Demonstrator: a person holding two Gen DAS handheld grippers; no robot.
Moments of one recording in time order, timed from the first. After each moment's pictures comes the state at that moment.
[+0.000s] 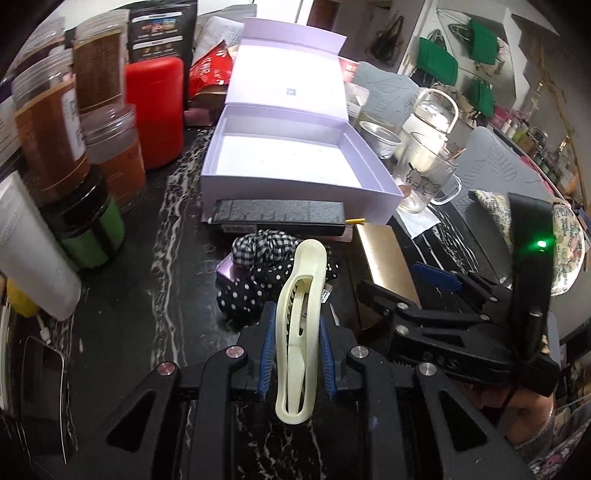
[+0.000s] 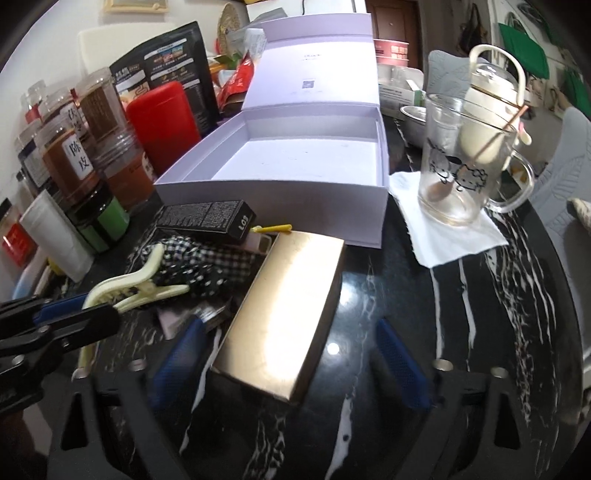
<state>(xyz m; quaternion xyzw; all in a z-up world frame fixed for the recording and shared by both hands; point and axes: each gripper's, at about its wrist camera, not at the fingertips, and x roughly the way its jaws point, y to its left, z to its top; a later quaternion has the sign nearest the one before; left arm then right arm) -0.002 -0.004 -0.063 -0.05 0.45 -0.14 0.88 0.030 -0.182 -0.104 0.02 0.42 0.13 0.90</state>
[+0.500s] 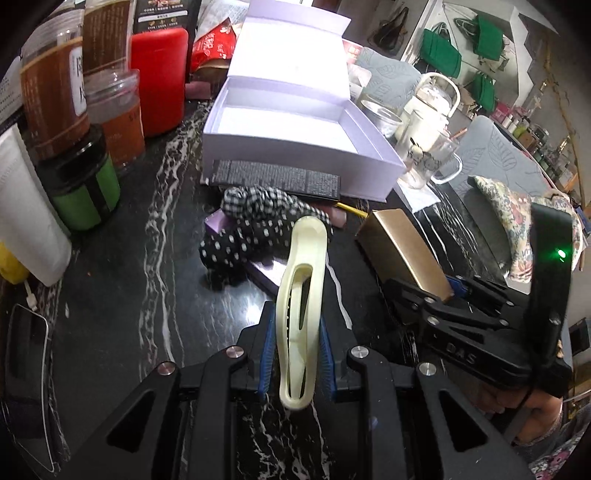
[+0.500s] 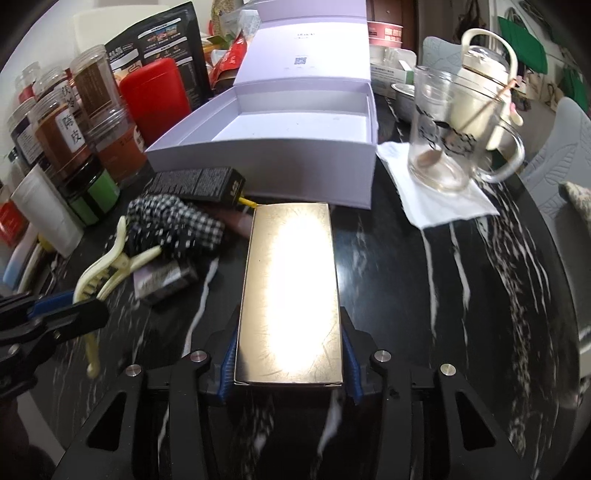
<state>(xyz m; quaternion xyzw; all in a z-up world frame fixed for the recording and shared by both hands) -0.016 -0.004 -0.084 -0.06 0.48 -0.15 0.86 0.010 -0.197 -0.117 0.01 0.45 0.12 0.89</state>
